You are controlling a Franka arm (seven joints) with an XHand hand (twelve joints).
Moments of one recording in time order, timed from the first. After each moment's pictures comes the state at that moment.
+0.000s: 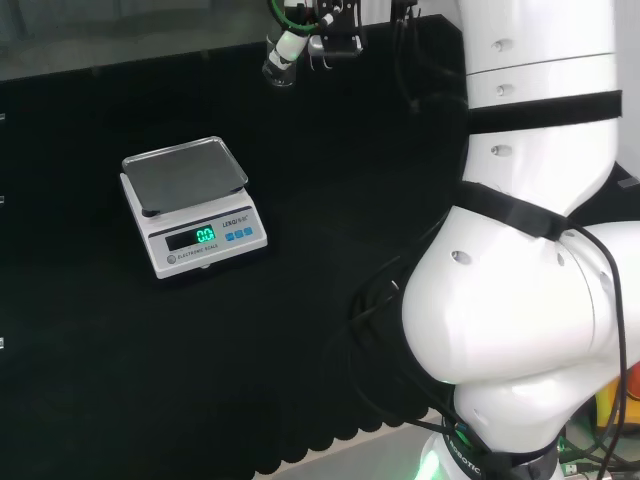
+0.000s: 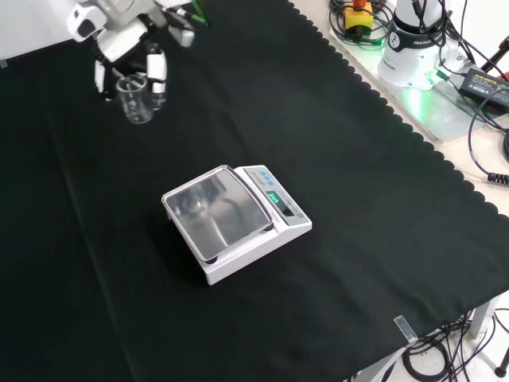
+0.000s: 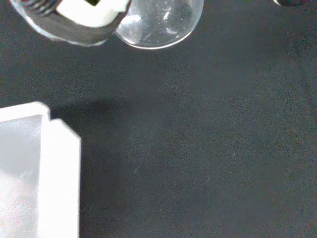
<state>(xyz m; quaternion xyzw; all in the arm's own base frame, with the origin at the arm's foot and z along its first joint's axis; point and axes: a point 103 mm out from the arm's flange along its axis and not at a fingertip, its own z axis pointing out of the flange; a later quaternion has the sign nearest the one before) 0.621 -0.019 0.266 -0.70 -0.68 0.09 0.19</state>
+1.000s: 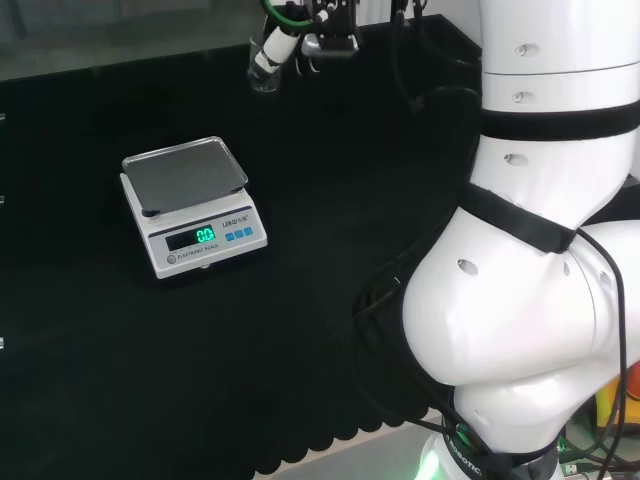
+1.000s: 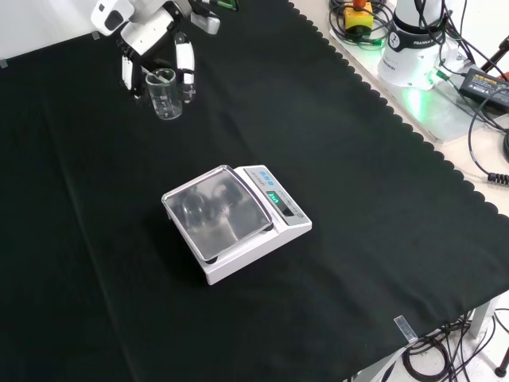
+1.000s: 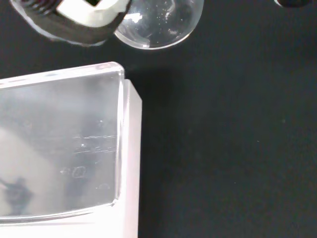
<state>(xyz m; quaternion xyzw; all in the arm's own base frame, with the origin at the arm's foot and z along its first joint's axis) 0.586 0.014 0.285 -0.66 -0.72 0.08 0.21</state>
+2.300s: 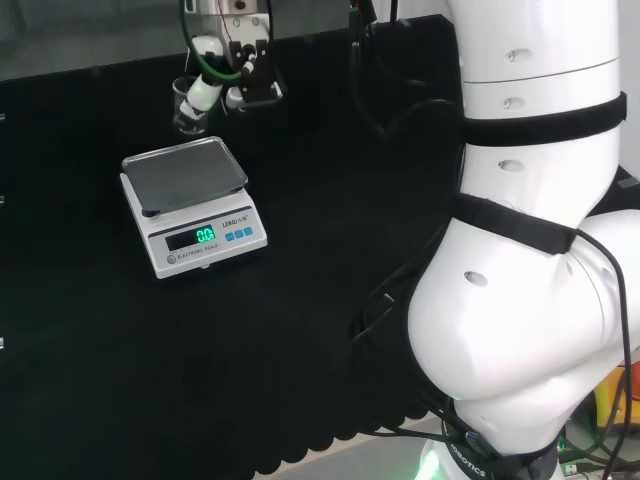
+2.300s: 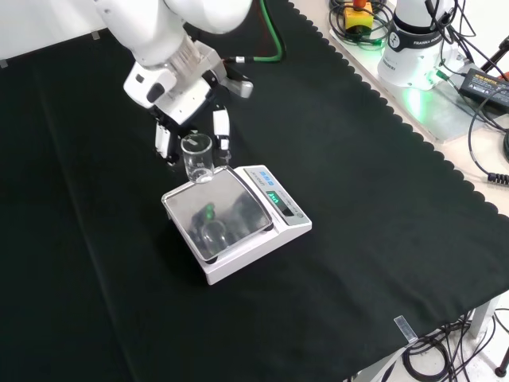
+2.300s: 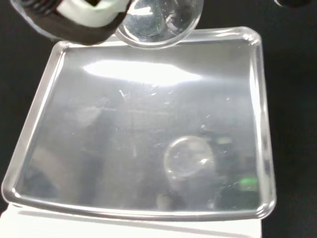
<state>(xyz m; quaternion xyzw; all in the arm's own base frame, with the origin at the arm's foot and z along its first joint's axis) 0.583 0.138 0.228 -0.62 -0.76 0.08 0.17</state>
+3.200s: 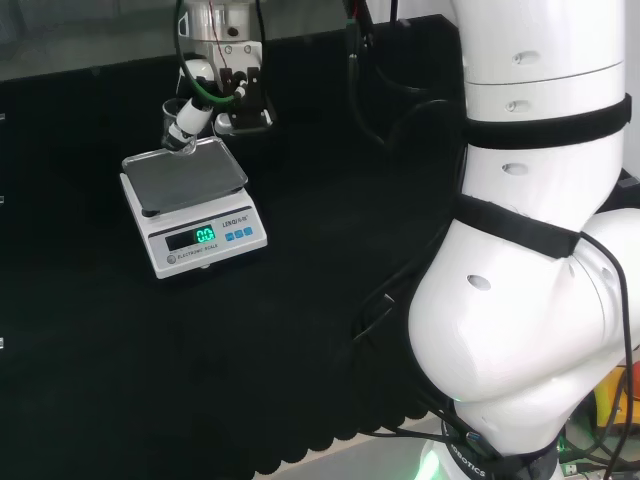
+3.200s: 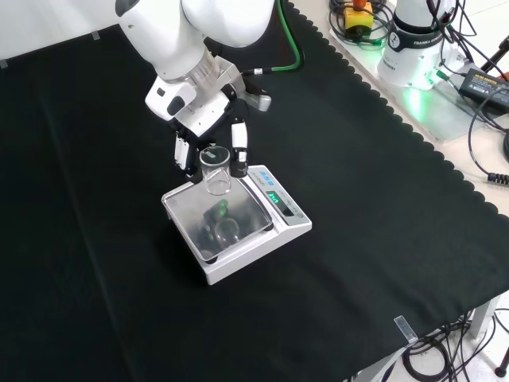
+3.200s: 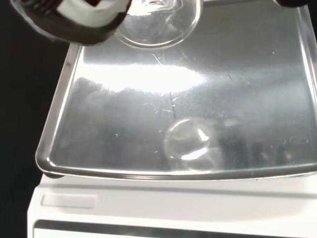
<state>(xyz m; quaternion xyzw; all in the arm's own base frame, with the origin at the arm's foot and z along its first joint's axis) 0.561 0.158 0.206 -0.63 -0.75 0.06 0.19</state>
